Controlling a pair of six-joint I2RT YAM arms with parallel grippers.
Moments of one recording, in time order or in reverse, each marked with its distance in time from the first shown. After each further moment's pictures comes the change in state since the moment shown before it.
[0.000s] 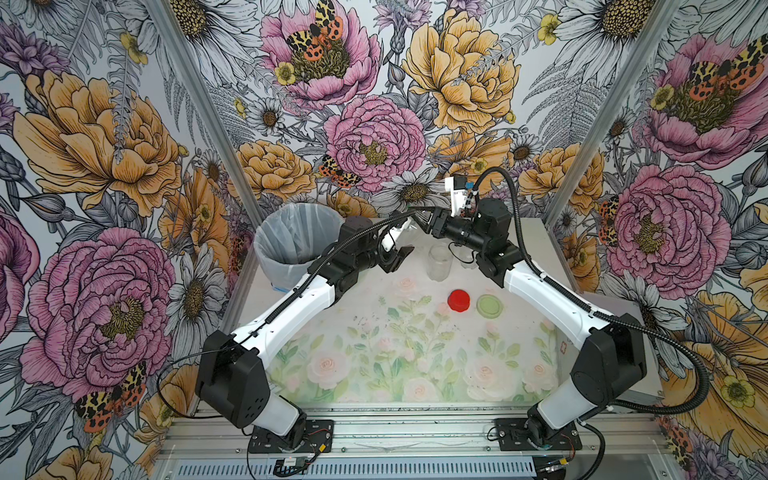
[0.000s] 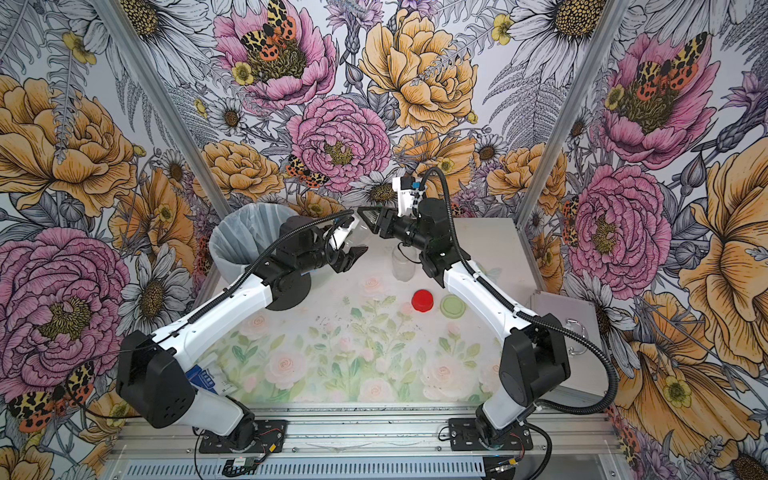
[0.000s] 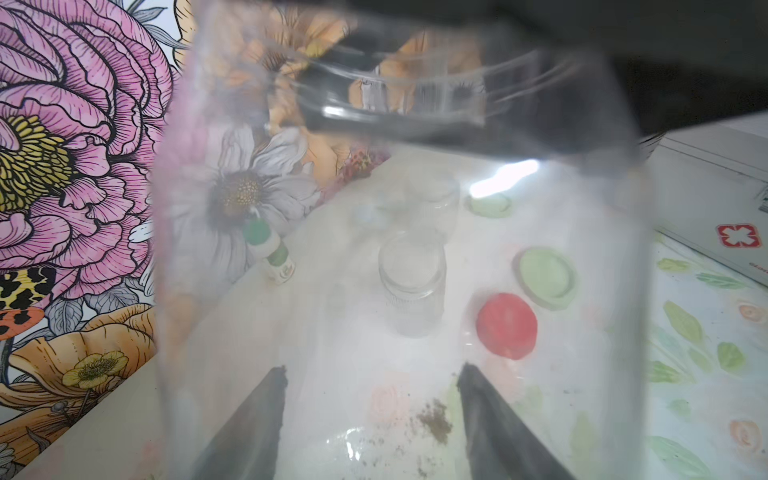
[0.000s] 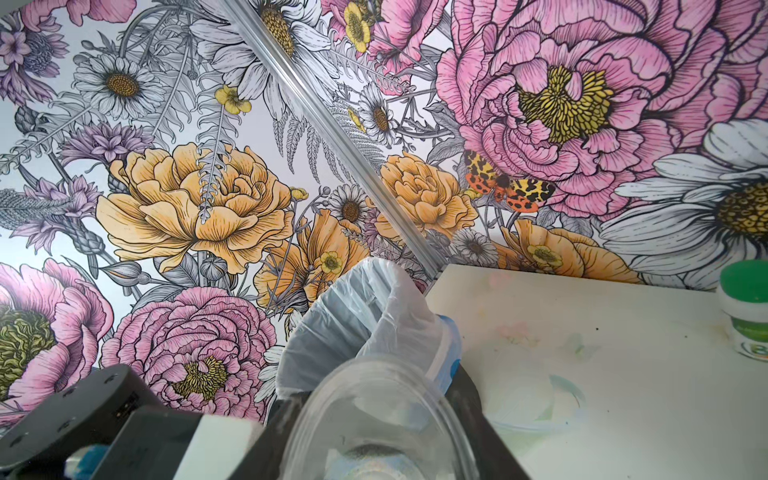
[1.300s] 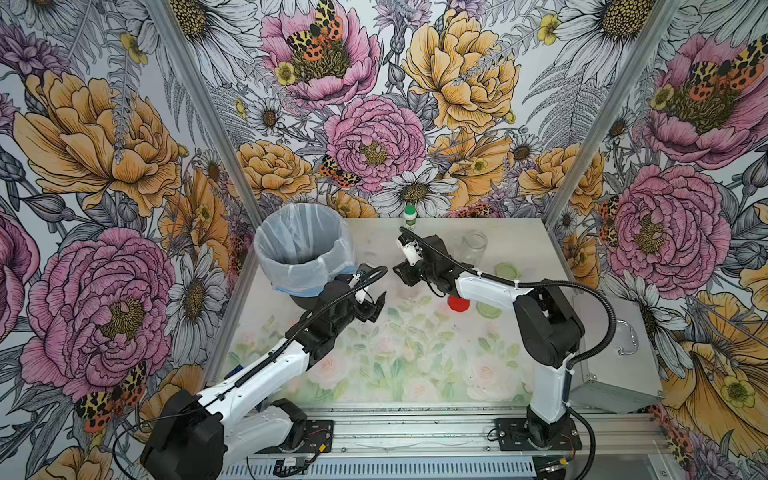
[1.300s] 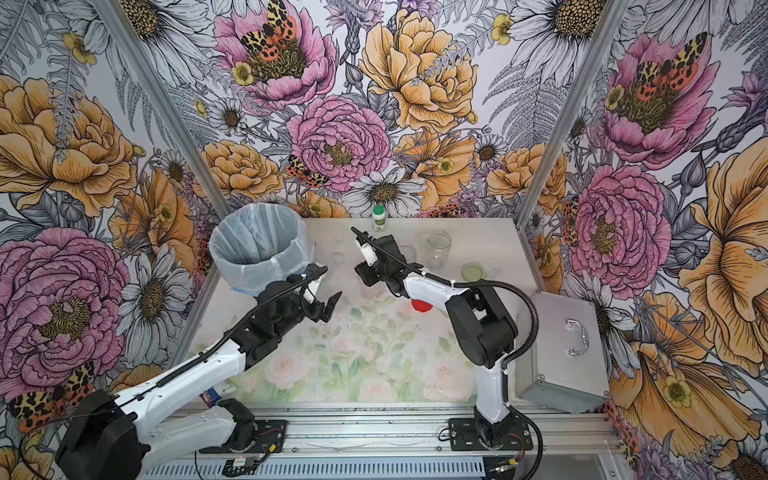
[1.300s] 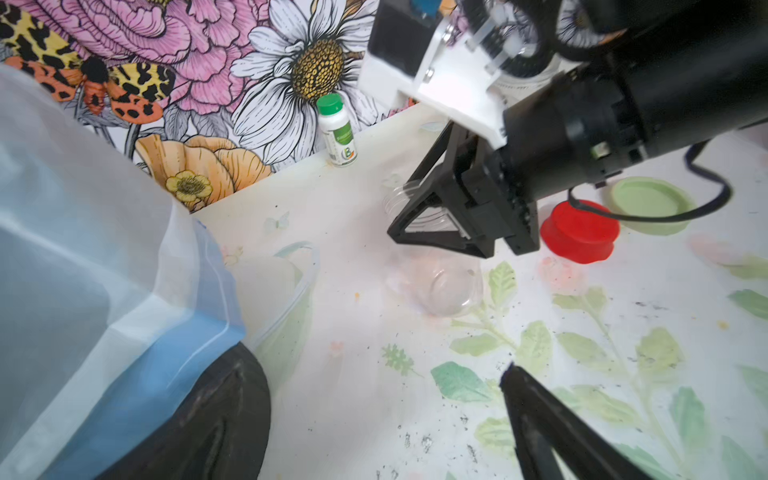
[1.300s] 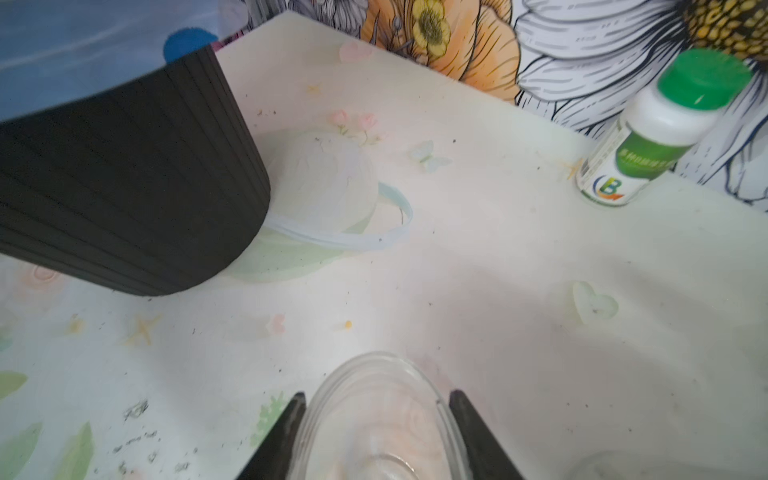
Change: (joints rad) left arm -0.043 -0.404 -0.699 0.277 -0.387 -0.124; right arm 0.130 0.352 -0.035 -0.220 0.382 -0.685
